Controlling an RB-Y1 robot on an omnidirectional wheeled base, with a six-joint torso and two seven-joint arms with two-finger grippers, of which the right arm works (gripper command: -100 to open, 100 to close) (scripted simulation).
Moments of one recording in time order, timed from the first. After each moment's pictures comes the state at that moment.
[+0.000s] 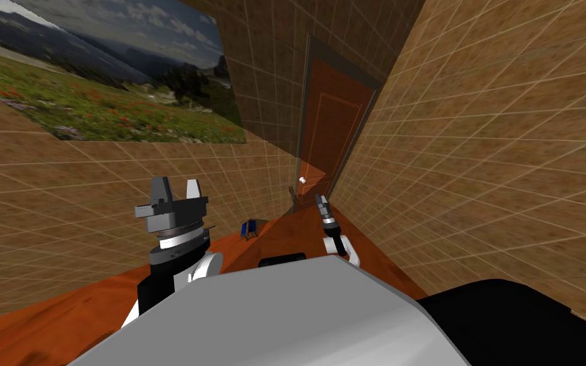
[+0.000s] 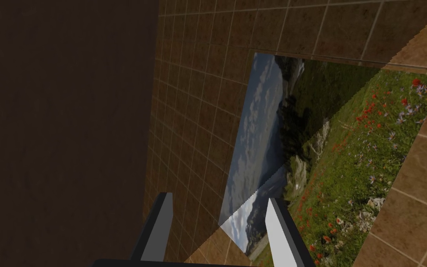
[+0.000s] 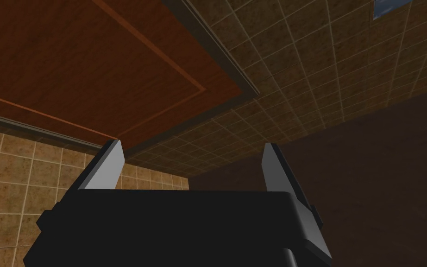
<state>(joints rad) 0.32 -0.10 -0.07 -1.74 0.26 -0.69 0.45</state>
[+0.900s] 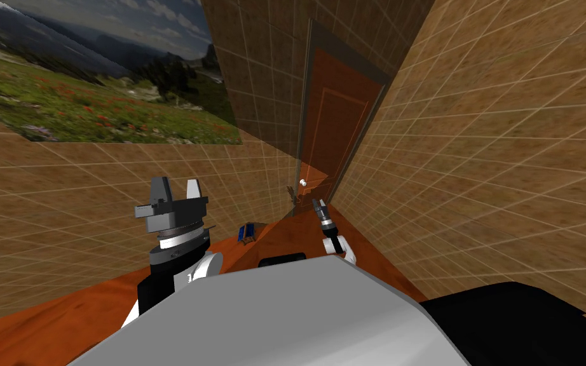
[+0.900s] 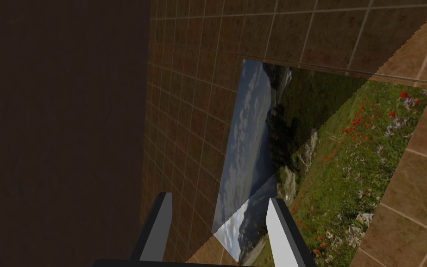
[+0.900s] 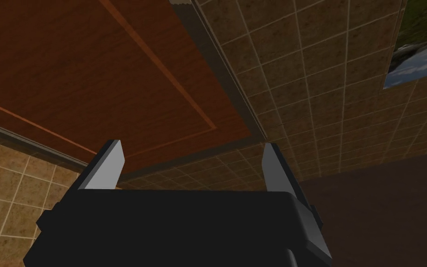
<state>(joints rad) 0.24 -0.12 -0.10 -1.51 0.30 -0.75 0.58</state>
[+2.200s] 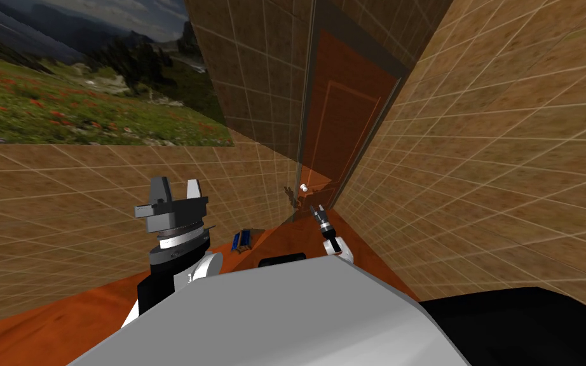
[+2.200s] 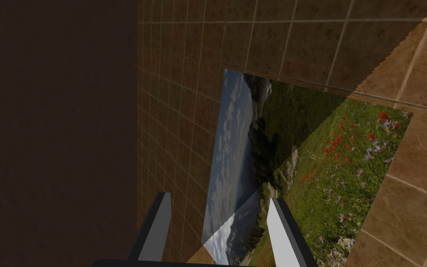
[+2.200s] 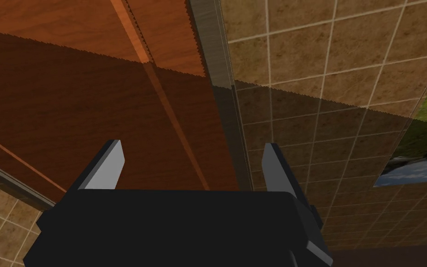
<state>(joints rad) 0.10 -0.16 -0.15 -1.14 0.38 -0.83 0.80</state>
